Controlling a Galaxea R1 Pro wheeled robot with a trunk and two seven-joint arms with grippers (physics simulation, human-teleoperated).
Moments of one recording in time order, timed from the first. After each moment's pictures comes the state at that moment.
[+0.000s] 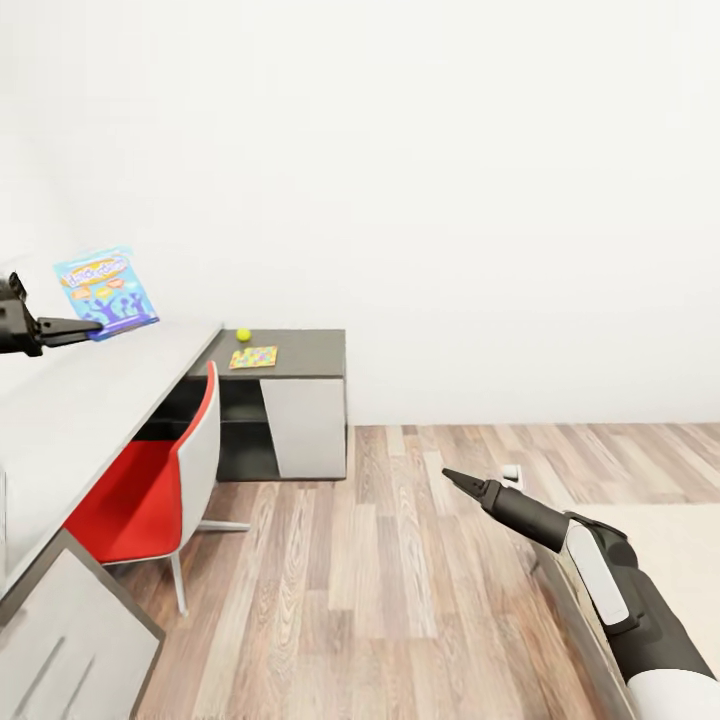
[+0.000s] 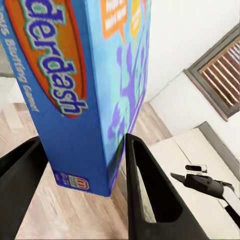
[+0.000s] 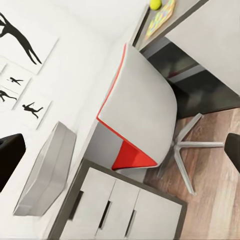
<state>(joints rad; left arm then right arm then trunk) -1.32 0.77 -0.07 -0.71 0.25 1.04 -1.45 -0.49 -0.17 -0.13 -1.15 -0.62 0.74 0.83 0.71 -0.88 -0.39</state>
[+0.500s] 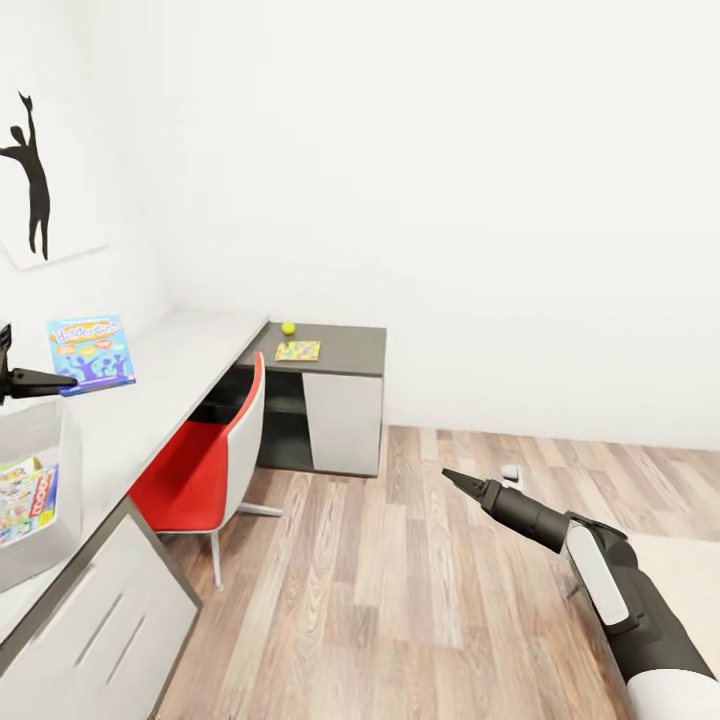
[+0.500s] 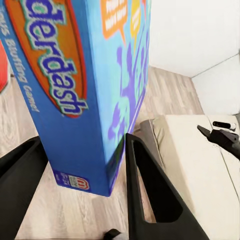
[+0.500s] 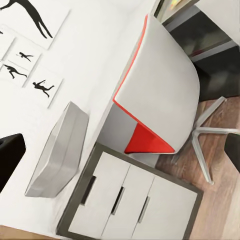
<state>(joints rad) -1.32 0.92 -0.39 -0.62 0.25 1.04 -1.56 -0.49 -0.17 -0.13 -1.14 -0.62 0.74 0.83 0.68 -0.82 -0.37</state>
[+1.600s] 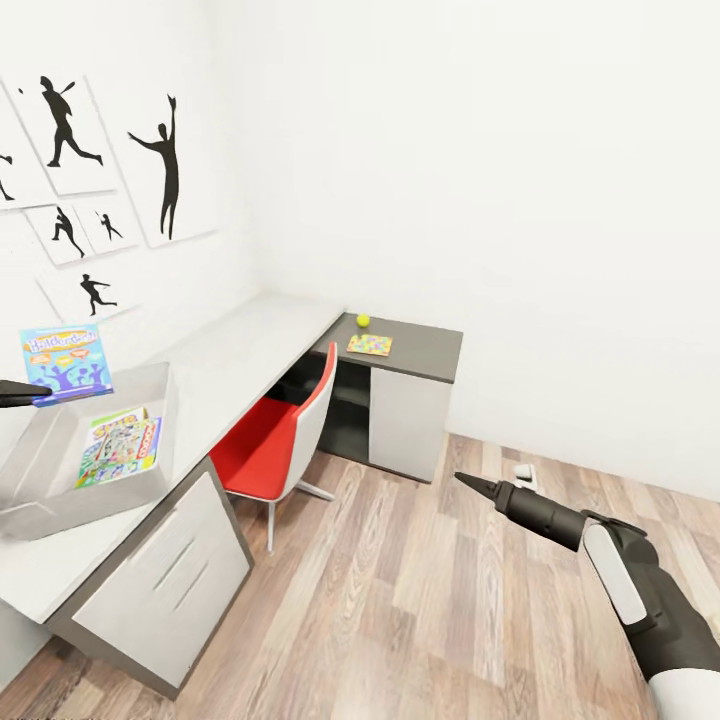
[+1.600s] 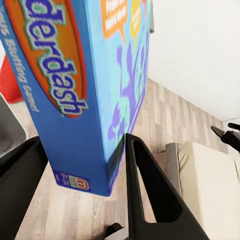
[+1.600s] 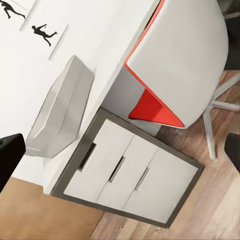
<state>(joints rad) -1.31 0.97 -0.40 -0.60 0.25 1.04 -1.56 -0.49 -0.22 -0.14 -1.15 -0.57 0.74 0.84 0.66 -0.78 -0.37</state>
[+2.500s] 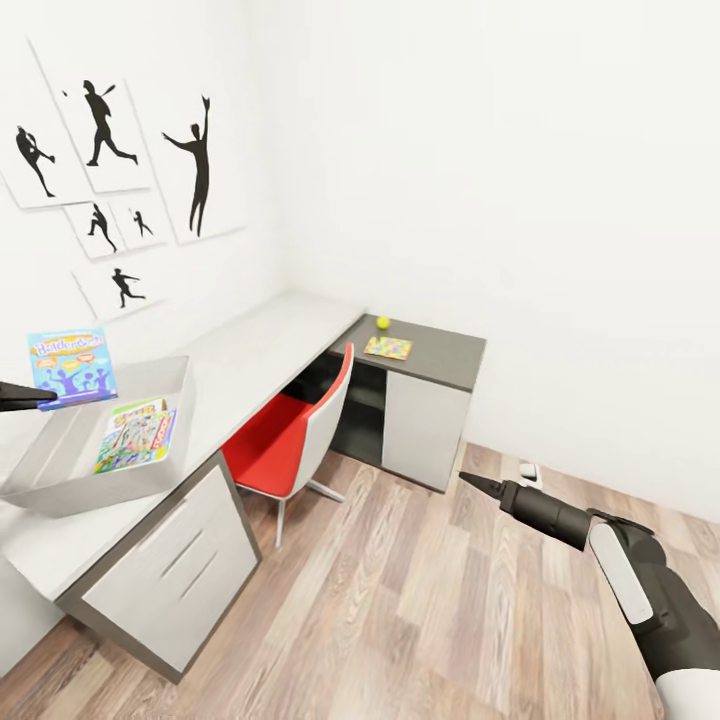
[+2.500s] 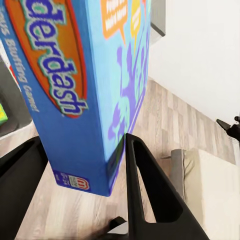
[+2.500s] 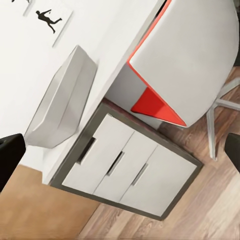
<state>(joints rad) -1.31 0.97 -0.43 -0.60 0.25 1.03 -1.56 -0.49 -0.24 -0.14 -1.16 -0.56 0.74 0.84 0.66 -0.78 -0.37</state>
